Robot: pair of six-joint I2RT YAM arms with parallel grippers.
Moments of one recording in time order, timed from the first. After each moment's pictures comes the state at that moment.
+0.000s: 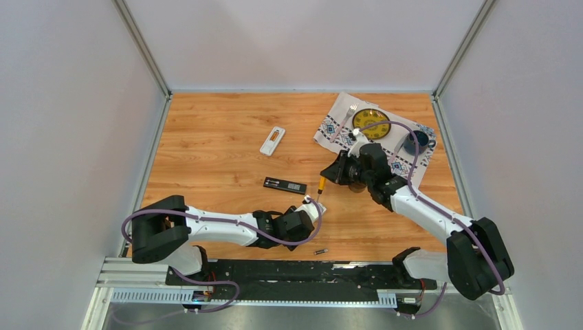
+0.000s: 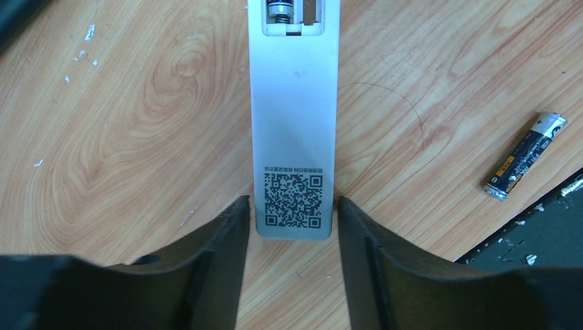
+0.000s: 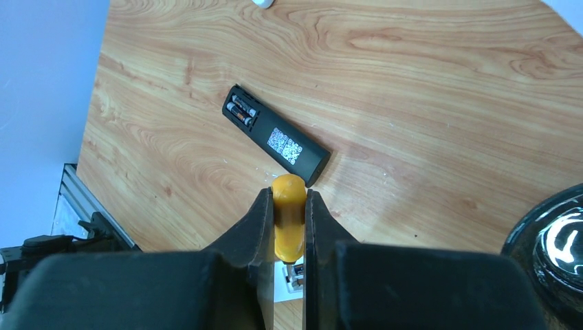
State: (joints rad) left arm -1.30 1.50 0.72 -0.24 -0.33 -0.34; right arm 0.48 1.24 0.67 0.08 -0.30 0.58
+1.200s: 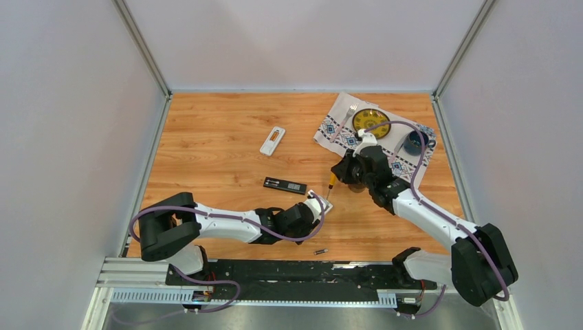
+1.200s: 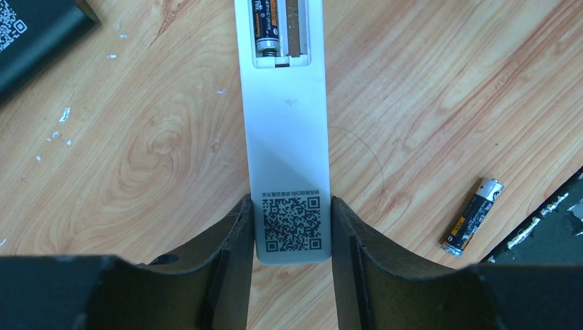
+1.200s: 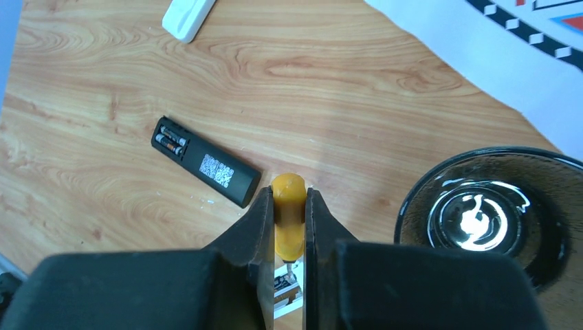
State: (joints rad) left arm -1.25 1.56 0.71 -0.02 -0.24 -0.31; right arm 0.50 1.20 0.65 0.03 -0.06 0.50
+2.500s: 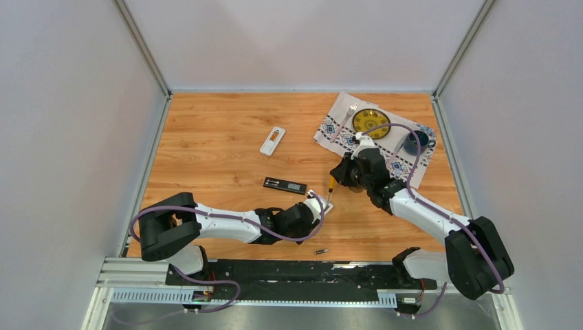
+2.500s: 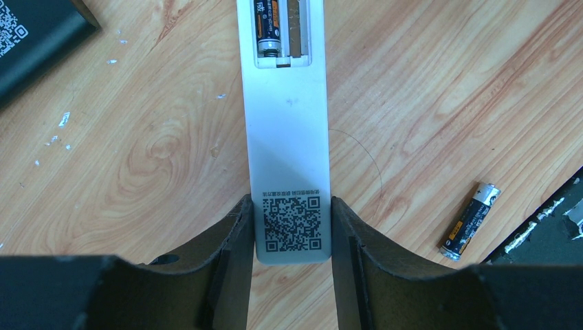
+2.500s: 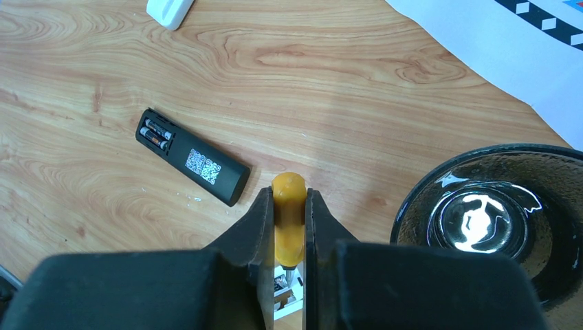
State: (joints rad) left arm -1.24 1.56 0.70 0.00 -0.24 -0.31; right arm 0.50 1.24 0.62 0.09 -0.06 0.49
